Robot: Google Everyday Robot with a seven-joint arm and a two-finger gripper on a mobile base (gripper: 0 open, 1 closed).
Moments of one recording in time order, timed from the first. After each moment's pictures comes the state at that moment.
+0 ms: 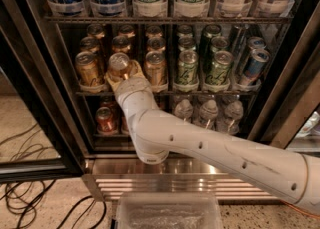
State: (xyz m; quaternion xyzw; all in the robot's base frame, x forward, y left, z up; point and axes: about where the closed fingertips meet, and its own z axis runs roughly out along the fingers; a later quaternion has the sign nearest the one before) arm 0.653 0.085 0.845 -0.20 0.68 0.03 0.70
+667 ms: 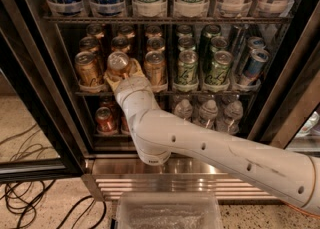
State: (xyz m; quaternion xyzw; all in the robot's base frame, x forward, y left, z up) arm 0.646 0.082 0.855 -0.21 0.68 0.02 0.71
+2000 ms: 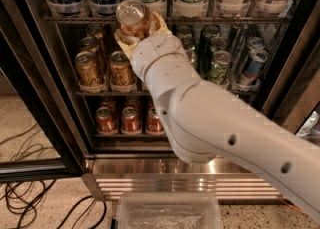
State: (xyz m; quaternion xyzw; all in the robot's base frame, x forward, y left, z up) arm 0.566 0.026 1.018 -0.24 0.62 -0.02 0.74
